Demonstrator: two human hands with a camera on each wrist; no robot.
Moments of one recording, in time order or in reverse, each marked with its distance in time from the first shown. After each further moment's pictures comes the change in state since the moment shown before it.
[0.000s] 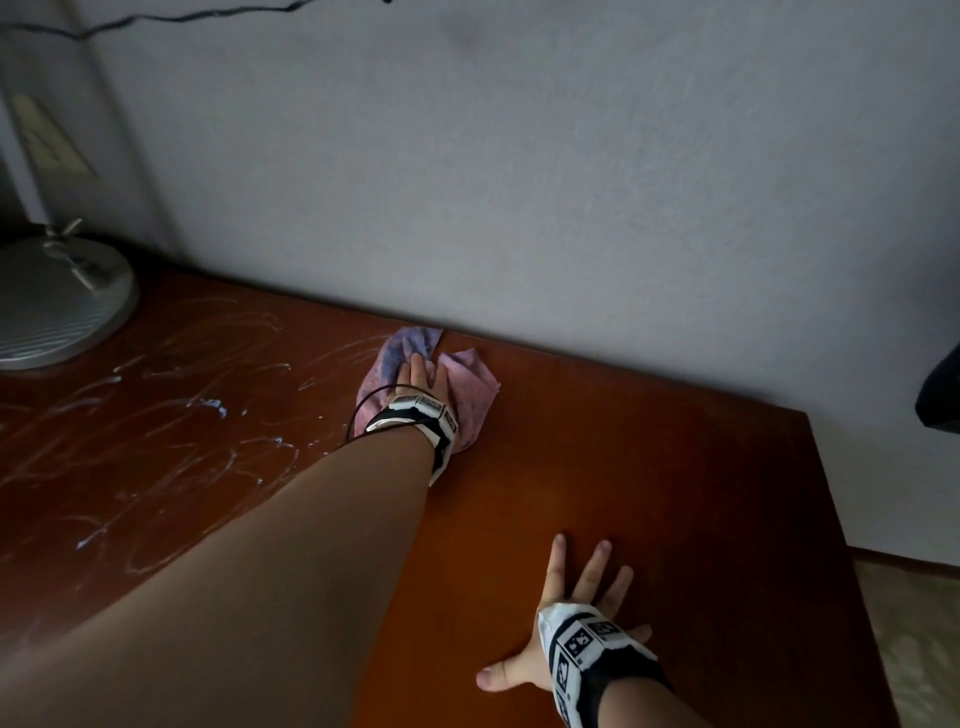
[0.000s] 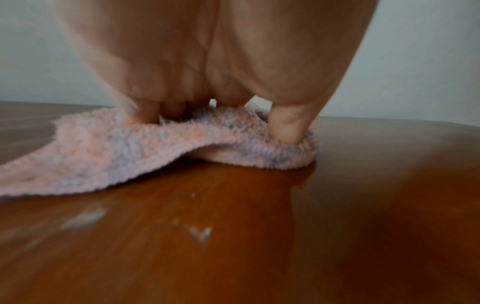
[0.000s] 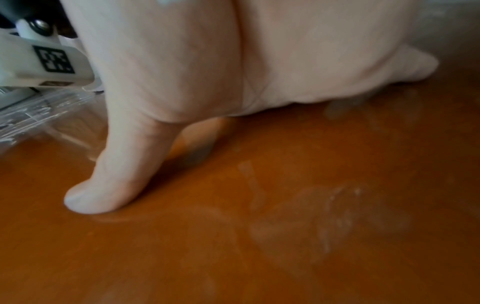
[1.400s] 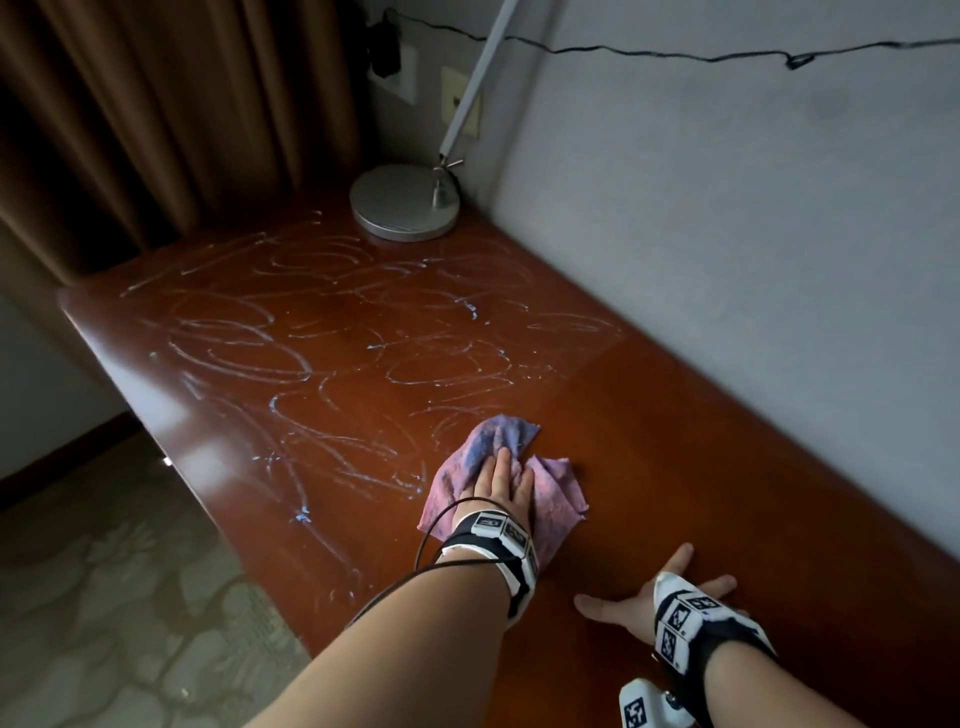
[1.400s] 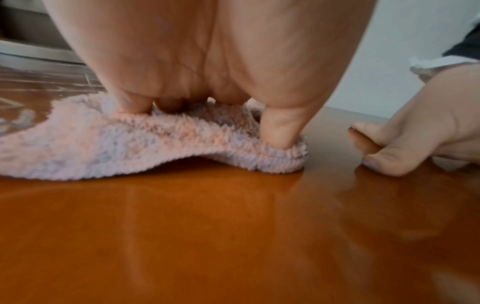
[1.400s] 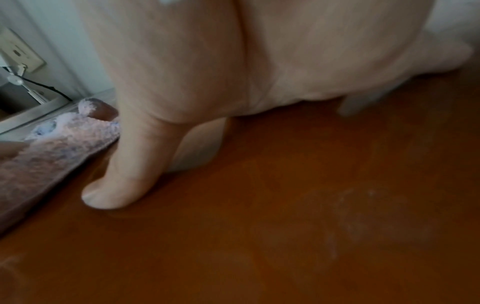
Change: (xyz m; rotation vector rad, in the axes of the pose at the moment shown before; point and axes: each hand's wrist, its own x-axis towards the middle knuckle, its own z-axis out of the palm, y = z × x) left_hand -0.244 -0.023 0.089 -0.372 -0.207 -0.198; right_hand -0.008 -0.001 0.001 -0.102 0.160 -0.007
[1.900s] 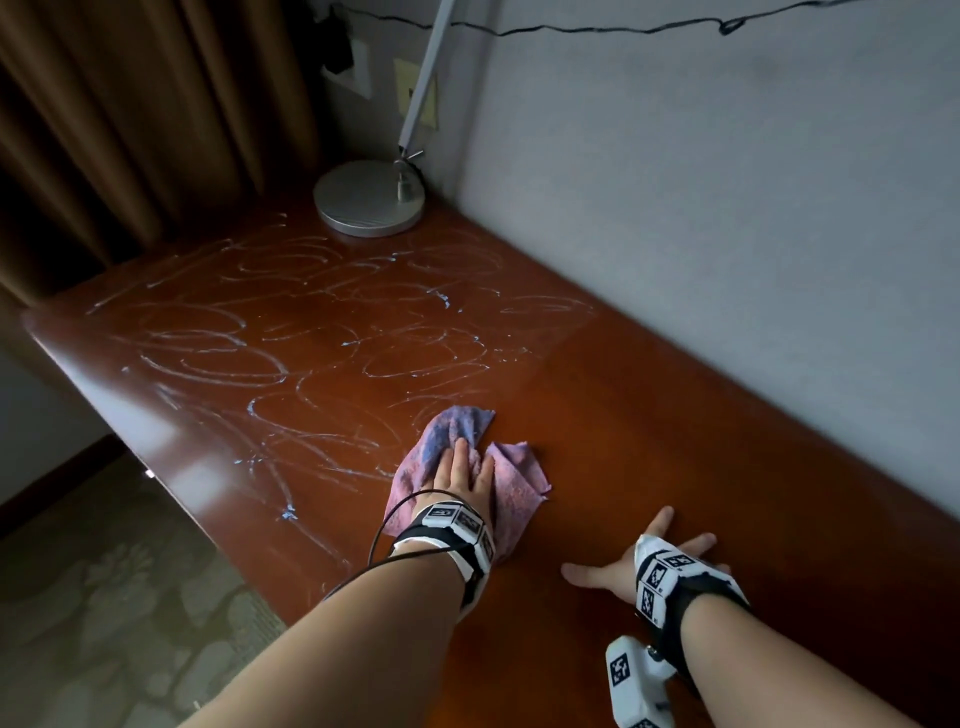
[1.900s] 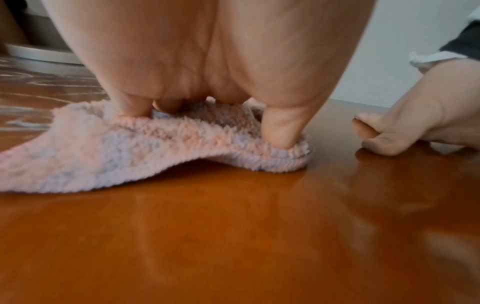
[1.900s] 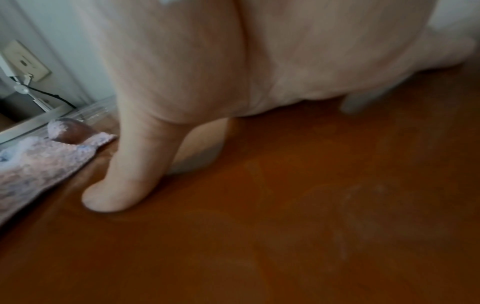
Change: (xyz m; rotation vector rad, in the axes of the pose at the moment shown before) left_hand -0.014 -0.017 0.009 0.039 0.019 -0.075; right_hand 0.002 0.005 0.000 0.049 -0.020 -0.037
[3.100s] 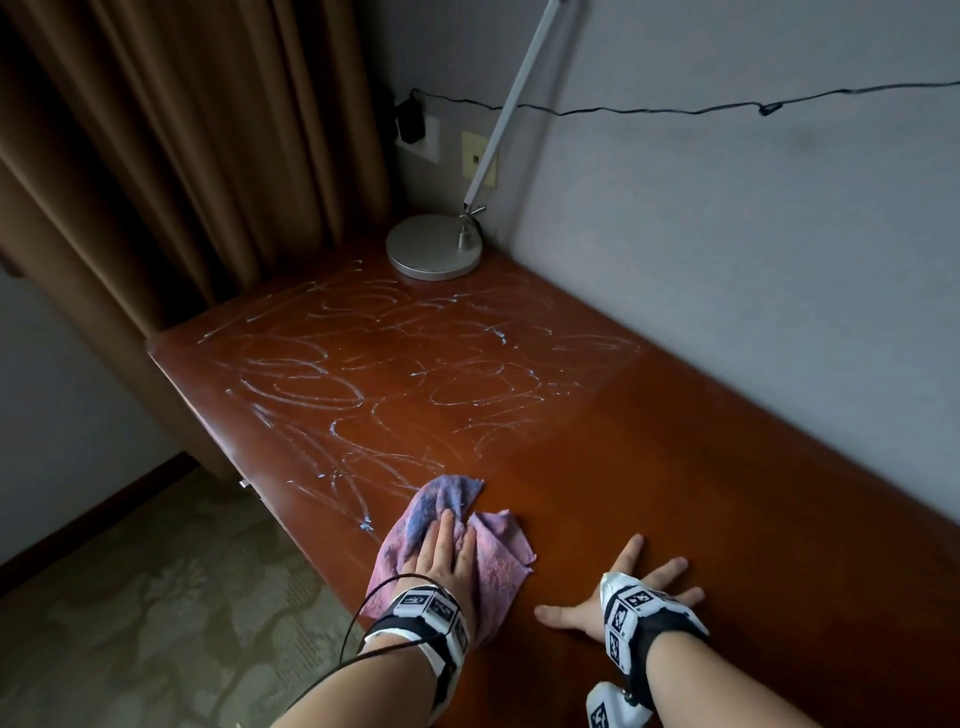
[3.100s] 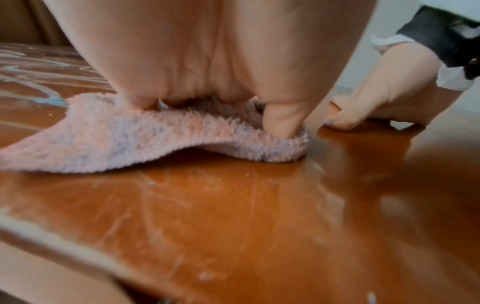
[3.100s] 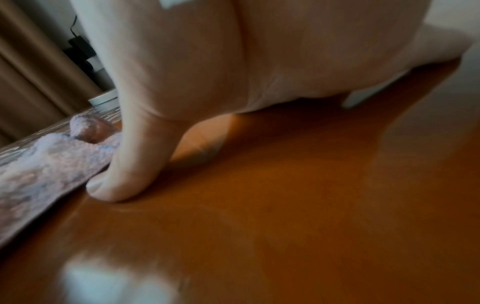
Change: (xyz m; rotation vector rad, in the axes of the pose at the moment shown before) left_hand -0.059 -0.073 0.063 -0.066 0.127 -0.066; right_hand -0.065 -0.049 0.042 -0.066 -0.009 -0.129
